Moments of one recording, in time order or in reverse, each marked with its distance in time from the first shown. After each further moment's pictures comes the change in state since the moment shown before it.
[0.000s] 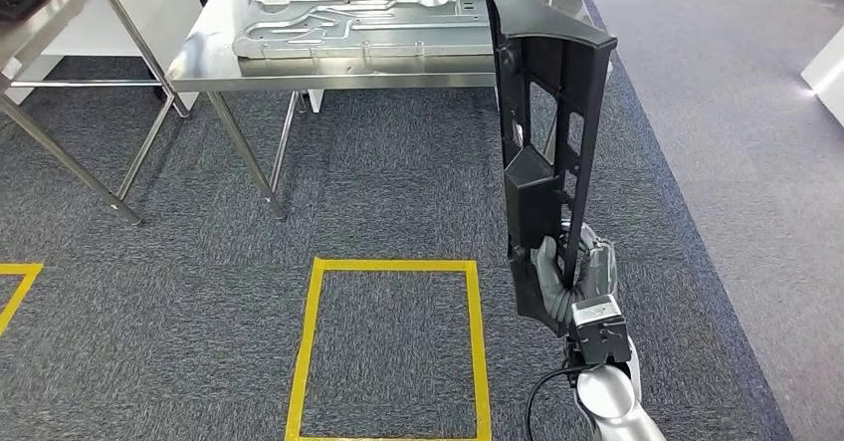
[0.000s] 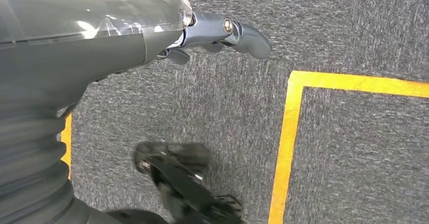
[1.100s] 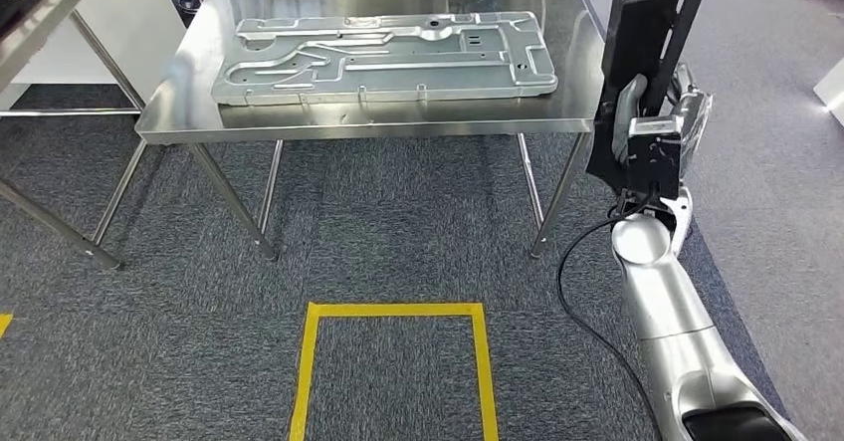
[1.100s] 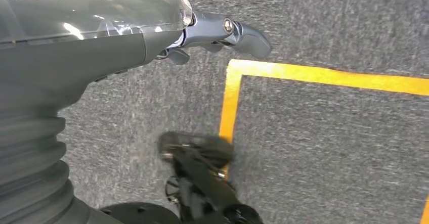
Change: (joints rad) left arm -0.003 -0.012 0.033 0.002 0.008 -0.036 0.012; right arm -0.545 -0.109 -0.069 0.290 0.063 -0.184 0.147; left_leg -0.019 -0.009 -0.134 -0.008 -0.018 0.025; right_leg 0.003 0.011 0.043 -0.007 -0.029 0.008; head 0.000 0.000
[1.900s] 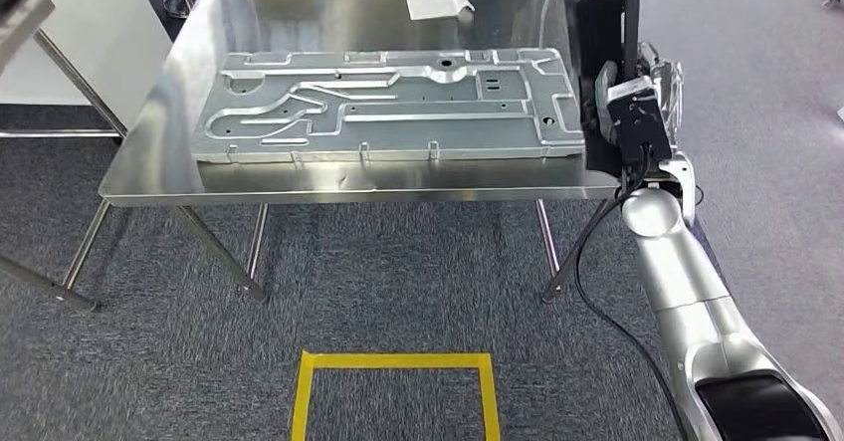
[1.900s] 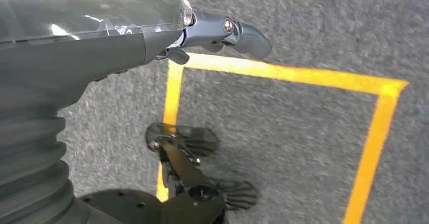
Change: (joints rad) left arm 0.000 -0.008 0.022 0.002 0.000 -0.025 -0.014; right arm -0.086 -0.070 0.048 0.094 0.038 0.212 0.096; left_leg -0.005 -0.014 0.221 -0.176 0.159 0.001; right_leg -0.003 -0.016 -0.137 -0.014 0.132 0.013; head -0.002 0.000
